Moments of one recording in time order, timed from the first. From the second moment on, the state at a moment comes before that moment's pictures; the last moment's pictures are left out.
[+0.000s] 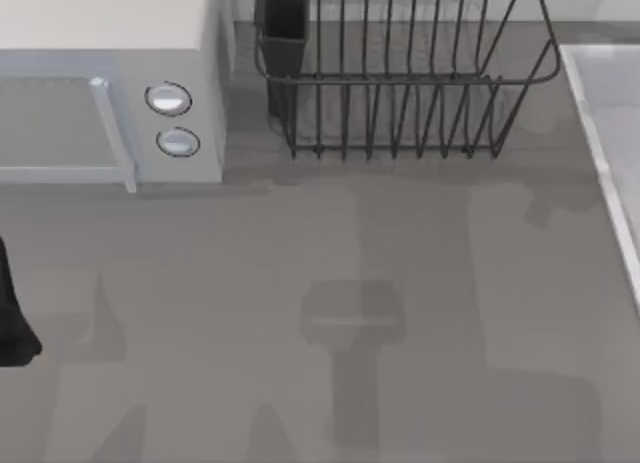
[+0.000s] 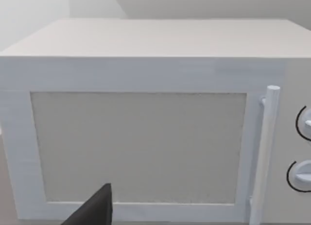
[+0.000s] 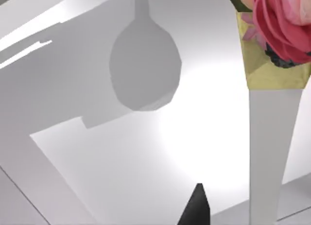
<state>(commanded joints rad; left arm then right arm) 0.00 0.00 0.00 0.00 0.00 0.00 -0.14 2.73 2.88 -1.72 0.01 -1.18</state>
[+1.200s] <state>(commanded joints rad) 0.00 0.00 0.00 0.00 0.00 0.00 -0.14 2.62 2.46 -1.42 0.01 -1.18</state>
